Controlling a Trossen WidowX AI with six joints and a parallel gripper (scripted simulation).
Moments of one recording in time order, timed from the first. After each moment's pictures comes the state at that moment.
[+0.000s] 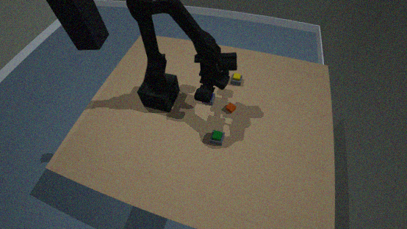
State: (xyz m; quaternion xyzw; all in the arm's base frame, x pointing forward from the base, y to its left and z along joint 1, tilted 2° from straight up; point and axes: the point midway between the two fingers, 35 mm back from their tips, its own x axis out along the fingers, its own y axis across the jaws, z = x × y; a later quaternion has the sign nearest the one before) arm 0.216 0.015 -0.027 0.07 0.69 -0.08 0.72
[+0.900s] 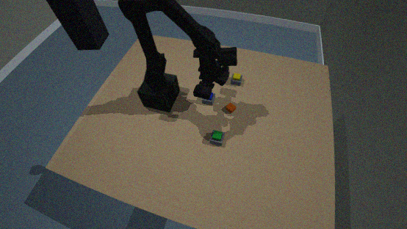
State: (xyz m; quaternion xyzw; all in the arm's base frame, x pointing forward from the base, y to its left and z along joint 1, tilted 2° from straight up) arm 0.213 0.015 -0.005 0.07 0.69 -0.08 0.71
